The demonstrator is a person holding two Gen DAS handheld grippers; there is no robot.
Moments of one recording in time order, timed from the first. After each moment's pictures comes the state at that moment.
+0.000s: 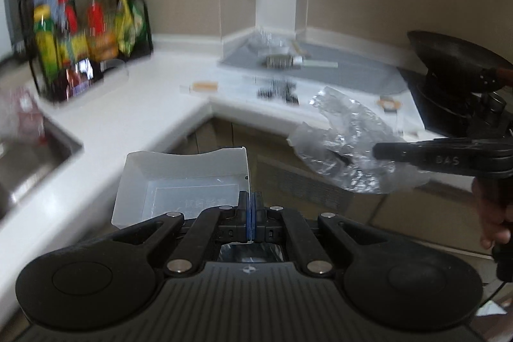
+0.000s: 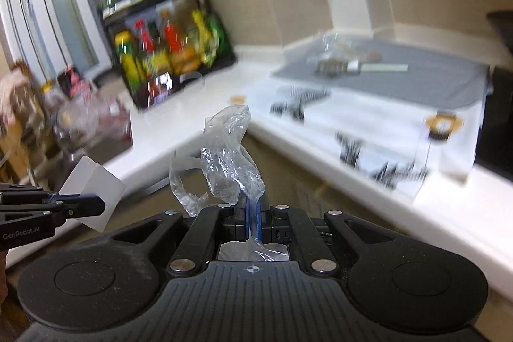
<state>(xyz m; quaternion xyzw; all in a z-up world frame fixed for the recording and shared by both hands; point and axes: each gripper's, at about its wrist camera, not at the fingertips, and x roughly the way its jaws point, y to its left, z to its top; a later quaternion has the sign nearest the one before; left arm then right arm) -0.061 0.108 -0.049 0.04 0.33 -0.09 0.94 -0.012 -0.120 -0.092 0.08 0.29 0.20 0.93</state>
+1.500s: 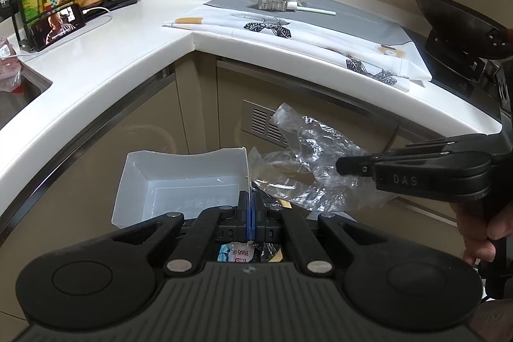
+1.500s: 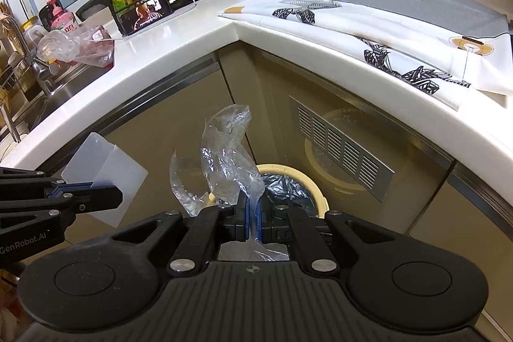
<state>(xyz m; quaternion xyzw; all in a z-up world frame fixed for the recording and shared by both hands) -0.046 0.088 -0.112 0.03 0.40 -0.09 0.91 0.000 -0.081 -0.155 0.04 0.39 0.19 0.90</state>
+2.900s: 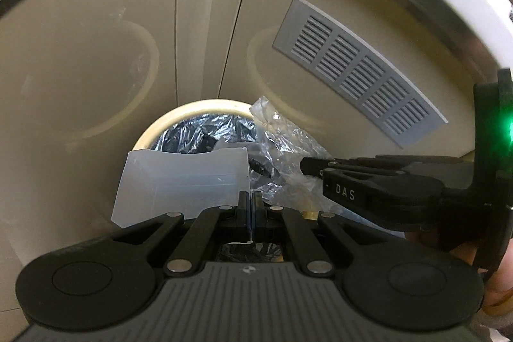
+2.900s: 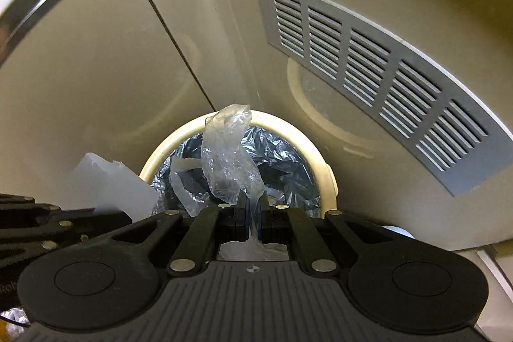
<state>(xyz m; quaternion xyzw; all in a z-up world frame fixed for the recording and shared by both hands) 0.100 0.111 -0.275 -0.06 0.55 -0.09 0.83 0.148 -0.033 -0.328 0.04 0.51 0.14 0.85</state>
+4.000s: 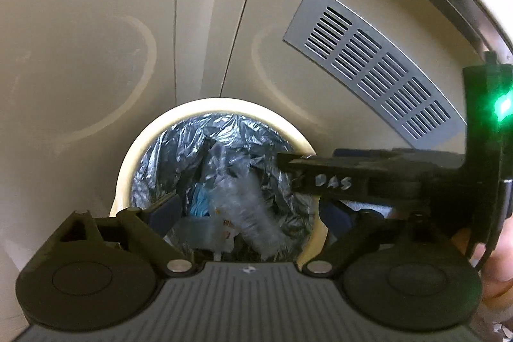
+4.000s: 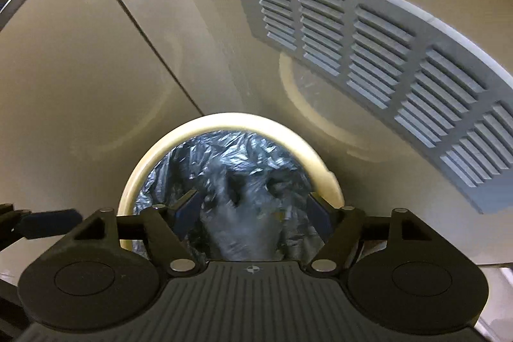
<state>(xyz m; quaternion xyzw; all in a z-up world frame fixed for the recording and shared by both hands) 0.111 0.117 -0.292 -0.07 0.54 -0.09 0.83 0.171 -0.029 -0.349 0.05 0.52 0.12 0.85</state>
